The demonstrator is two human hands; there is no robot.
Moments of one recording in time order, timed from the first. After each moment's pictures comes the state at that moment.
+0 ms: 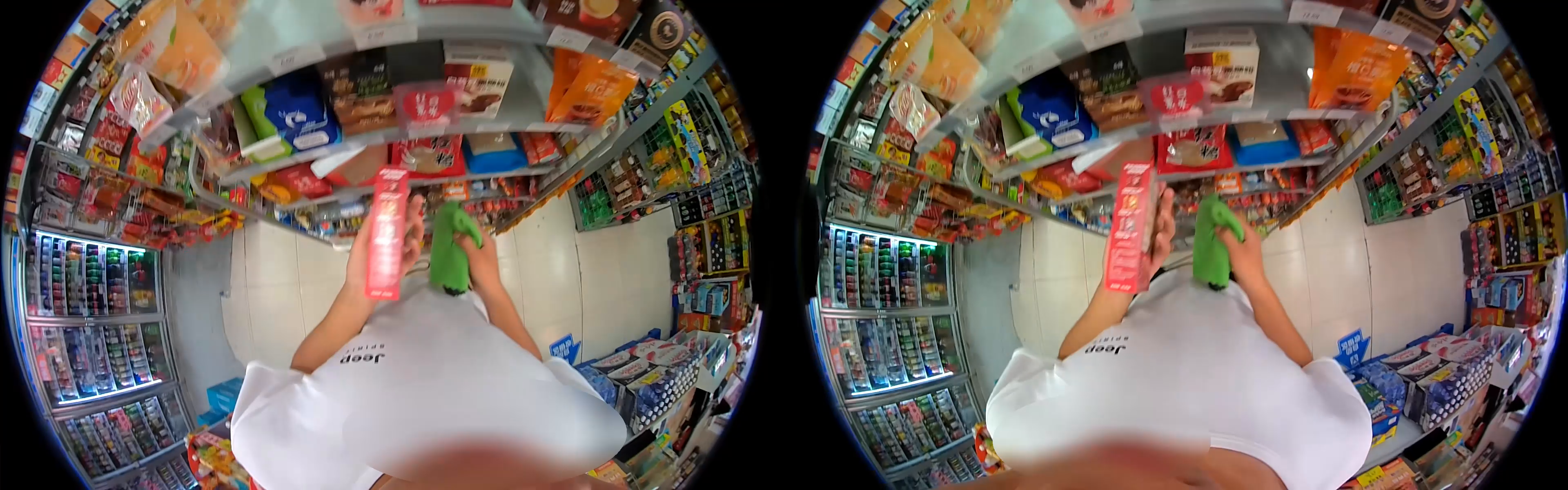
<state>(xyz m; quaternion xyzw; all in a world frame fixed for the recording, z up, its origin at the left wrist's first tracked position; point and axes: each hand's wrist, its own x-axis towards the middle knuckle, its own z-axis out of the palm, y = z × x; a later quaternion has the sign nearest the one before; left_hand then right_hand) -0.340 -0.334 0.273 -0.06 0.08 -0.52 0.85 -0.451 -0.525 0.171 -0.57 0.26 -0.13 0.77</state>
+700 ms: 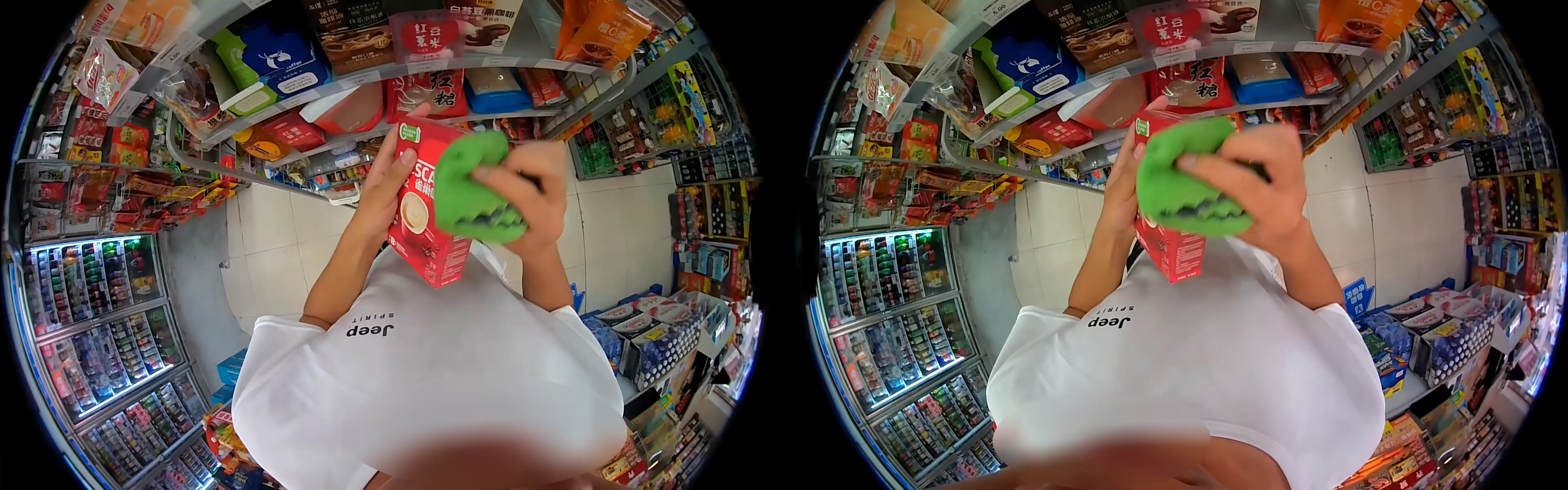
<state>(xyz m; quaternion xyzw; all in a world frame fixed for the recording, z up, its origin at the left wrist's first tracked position) -0.344 -0.354 0.316 0.38 -0.19 -0.35 0.84 -0.452 -0.517 0.364 -0.81 -0.14 -0.49 0.28</state>
